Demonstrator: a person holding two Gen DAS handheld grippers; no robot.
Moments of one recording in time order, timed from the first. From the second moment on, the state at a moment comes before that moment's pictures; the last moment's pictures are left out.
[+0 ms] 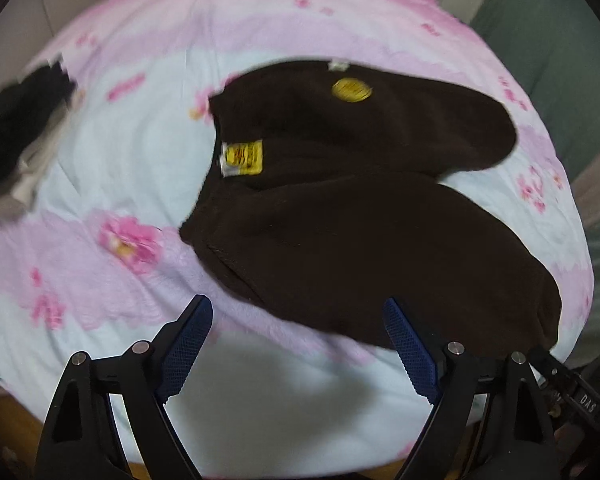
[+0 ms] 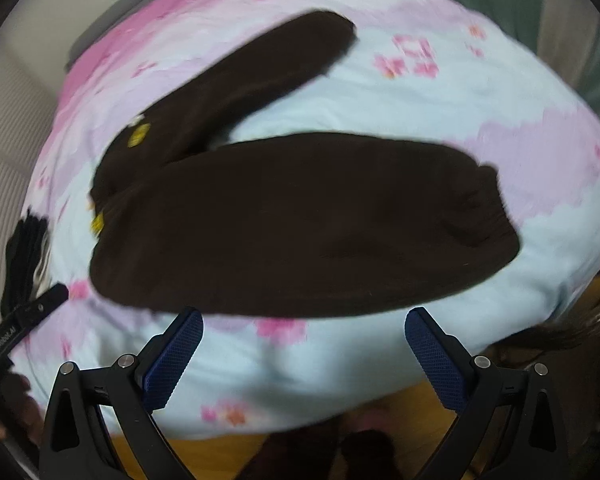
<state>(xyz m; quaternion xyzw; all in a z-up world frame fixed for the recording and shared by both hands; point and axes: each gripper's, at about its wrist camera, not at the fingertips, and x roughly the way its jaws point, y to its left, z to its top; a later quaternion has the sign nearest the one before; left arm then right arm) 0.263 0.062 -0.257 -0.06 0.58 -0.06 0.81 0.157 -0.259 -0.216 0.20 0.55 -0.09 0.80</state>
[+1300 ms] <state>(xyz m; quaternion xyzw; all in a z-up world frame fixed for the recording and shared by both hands) 0.261 0.104 -0.172 -0.10 0.62 -0.07 0.77 0.188 -0.296 -0.134 0.29 0.55 -0.08 0.78</state>
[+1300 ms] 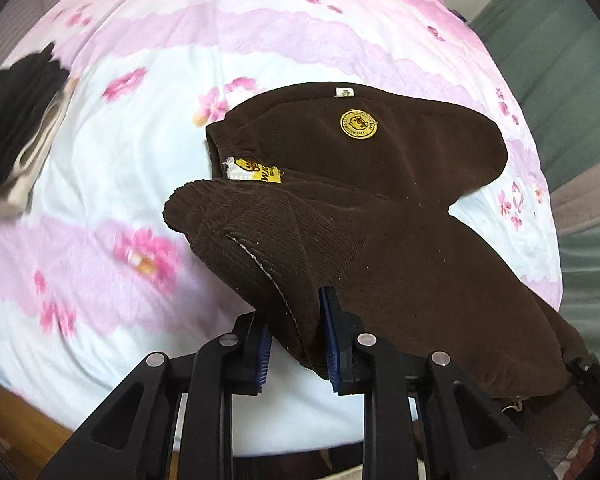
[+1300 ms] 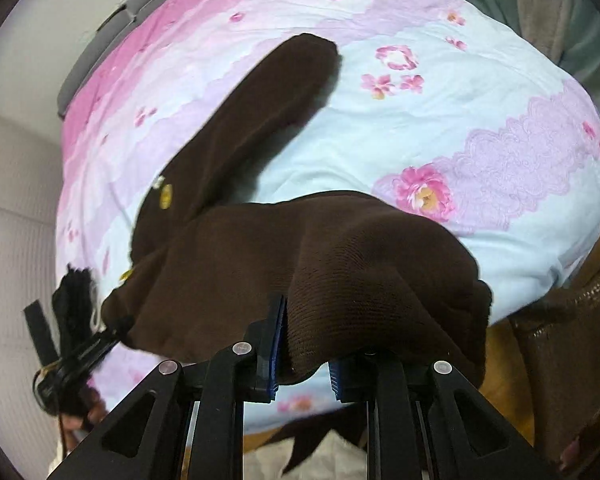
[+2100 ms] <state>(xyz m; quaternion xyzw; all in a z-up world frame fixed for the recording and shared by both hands) 0.415 0.072 -0.178 -0.25 0.62 0.17 0.72 0.443 -0.356 -0.120 0.29 0.59 -0.02 0.75</state>
